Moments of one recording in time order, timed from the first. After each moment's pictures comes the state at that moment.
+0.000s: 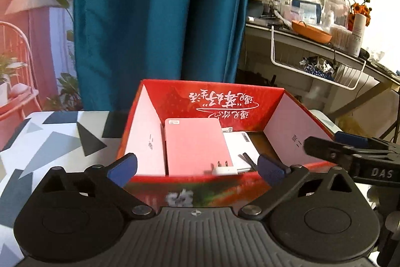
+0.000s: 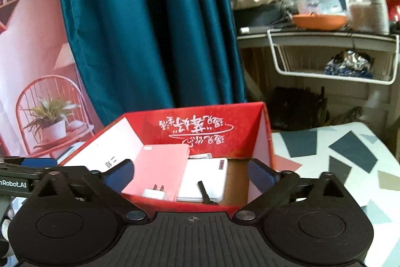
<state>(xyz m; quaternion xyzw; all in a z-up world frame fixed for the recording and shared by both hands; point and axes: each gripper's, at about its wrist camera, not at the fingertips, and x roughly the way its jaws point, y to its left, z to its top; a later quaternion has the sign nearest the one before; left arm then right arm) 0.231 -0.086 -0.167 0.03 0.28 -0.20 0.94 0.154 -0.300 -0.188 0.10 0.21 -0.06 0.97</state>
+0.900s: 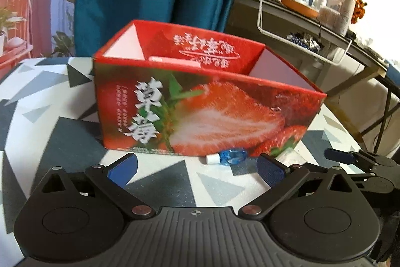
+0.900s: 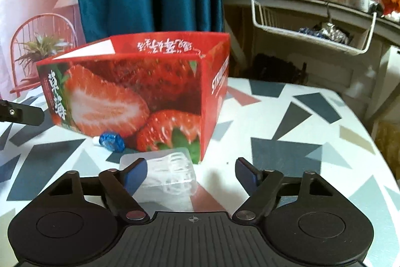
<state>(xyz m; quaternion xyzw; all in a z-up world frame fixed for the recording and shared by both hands) 0.173 -0.086 -0.229 -0.01 0.33 -0.22 0.92 0.072 -0.318 -0.266 0.02 0.30 -0.07 0.95</state>
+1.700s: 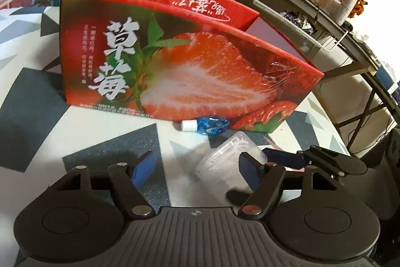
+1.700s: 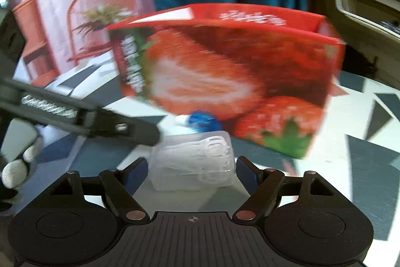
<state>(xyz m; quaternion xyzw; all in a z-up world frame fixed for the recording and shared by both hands) 0.193 -0.099 -0.267 -0.07 0.42 -0.26 0.87 0.105 -0.254 -0.272 0.01 0.37 0.10 0.92</state>
